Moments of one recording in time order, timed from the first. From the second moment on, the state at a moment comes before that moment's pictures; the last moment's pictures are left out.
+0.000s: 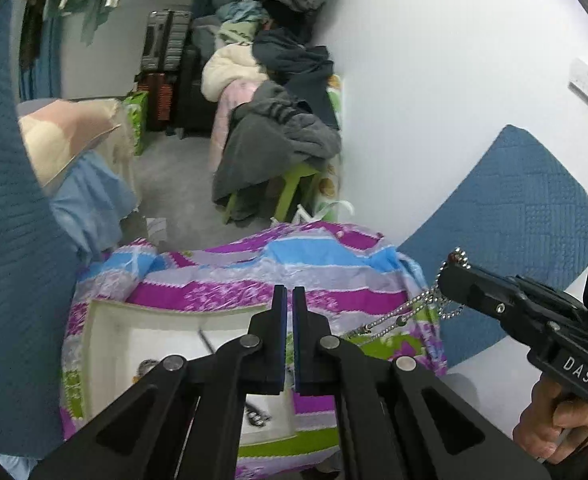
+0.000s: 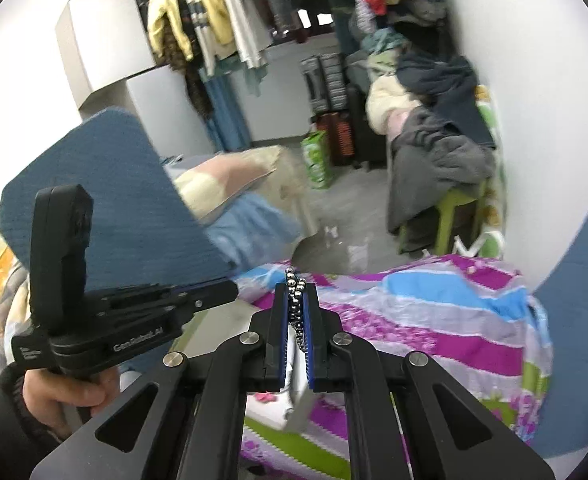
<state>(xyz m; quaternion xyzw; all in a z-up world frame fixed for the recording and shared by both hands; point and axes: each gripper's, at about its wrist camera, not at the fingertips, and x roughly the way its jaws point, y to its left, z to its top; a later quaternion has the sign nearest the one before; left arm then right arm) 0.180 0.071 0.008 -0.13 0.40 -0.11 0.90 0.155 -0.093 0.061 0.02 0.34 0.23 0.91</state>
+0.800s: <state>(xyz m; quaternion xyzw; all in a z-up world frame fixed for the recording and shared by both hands) 0.136 0.152 -0.092 -0.16 0.44 -0.05 0.88 0.179 -0.015 -0.123 -0.01 0.48 0.23 0.85</state>
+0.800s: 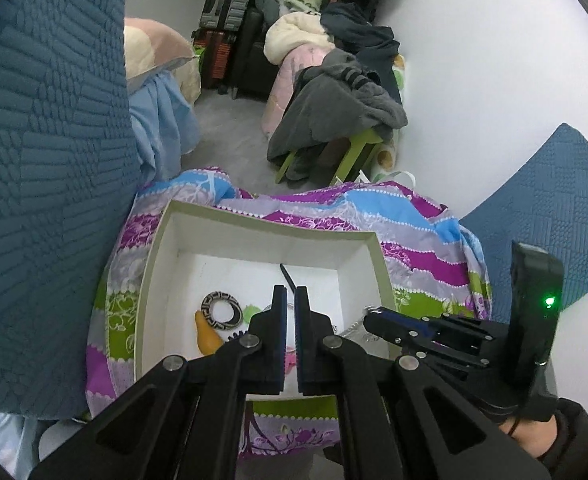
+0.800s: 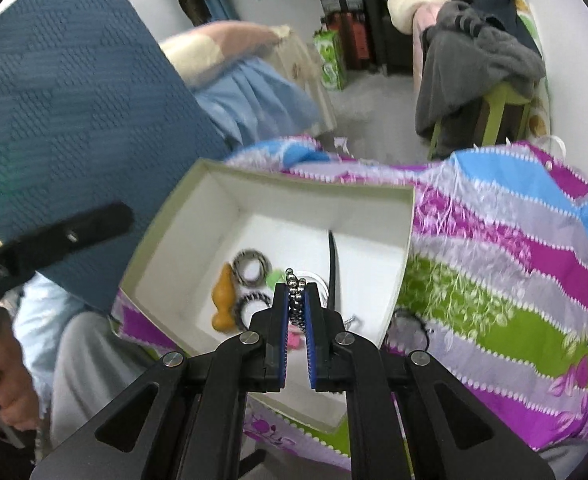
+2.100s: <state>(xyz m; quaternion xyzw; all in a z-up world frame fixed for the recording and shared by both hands) 0.010 0.104 0.091 -0.09 0.27 0.01 0.96 0.034 -0.072 0.092 0.00 0.24 0.16 0.96</state>
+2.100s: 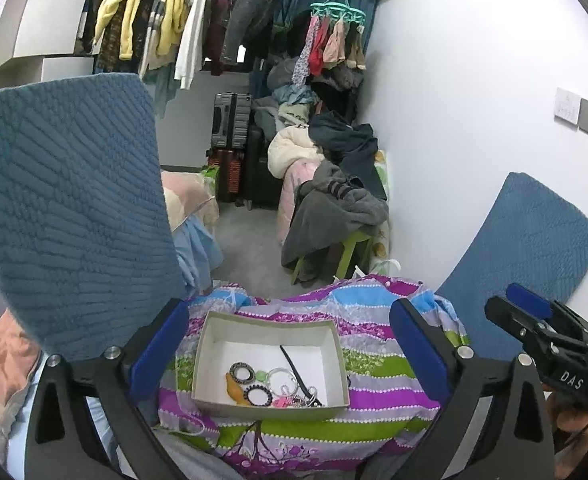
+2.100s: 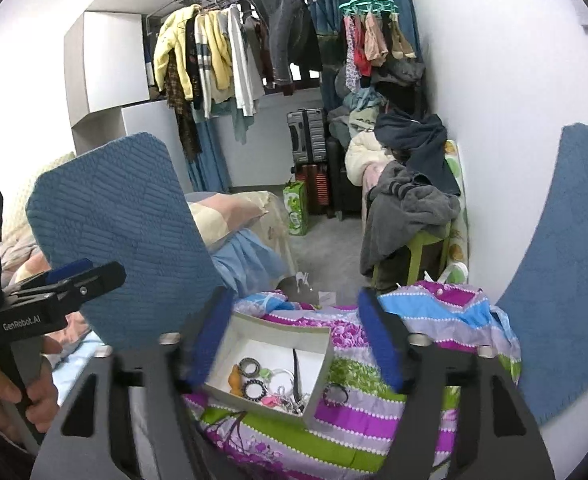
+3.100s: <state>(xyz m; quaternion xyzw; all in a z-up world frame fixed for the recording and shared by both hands) 0.011 0.109 -0.003 -0.10 0.36 0.03 0.93 0.020 -0.071 -0.011 -0.01 0.31 0.11 0.94</state>
